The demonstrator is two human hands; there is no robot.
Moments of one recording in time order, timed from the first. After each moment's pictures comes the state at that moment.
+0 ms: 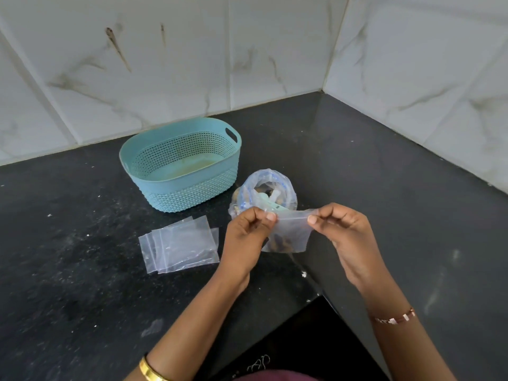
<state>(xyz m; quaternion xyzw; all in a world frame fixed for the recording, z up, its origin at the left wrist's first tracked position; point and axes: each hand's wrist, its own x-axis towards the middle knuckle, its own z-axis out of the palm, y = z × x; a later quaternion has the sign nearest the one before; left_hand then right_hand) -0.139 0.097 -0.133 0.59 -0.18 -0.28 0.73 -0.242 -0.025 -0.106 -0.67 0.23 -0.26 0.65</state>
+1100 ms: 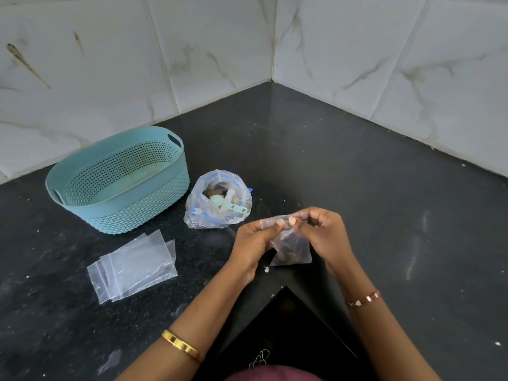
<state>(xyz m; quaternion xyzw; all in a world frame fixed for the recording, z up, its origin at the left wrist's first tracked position) -0.170 0.023 -0.162 0.55 -0.14 -0.48 0.66 -0.275 -0.066 -0.148 -0.69 0.36 -0.29 0.56</state>
